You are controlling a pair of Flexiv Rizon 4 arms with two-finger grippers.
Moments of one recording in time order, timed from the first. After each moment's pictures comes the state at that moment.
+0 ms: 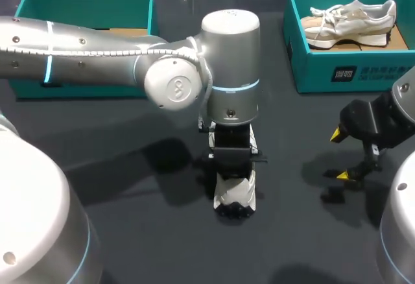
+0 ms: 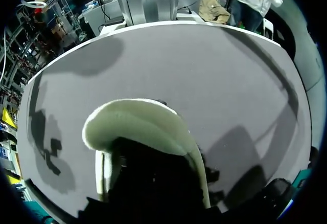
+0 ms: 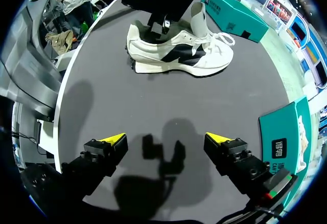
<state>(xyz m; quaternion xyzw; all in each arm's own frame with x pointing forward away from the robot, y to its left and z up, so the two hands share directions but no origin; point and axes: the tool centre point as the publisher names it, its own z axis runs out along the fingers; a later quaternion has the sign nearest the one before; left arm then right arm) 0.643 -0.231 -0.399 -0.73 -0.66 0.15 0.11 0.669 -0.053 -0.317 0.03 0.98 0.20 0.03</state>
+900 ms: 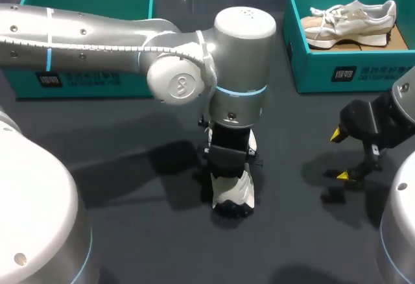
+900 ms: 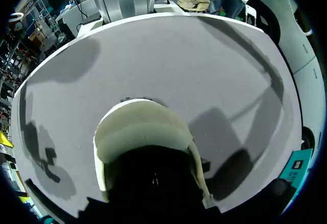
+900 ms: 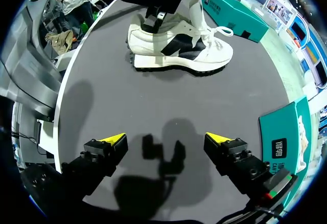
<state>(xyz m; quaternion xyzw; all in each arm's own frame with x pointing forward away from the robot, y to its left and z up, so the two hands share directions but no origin) 0.651 -0.216 -0.390 -0.78 -0.61 0.08 0.11 0.669 -0.053 -0.317 0.03 0.98 0.20 0.03</state>
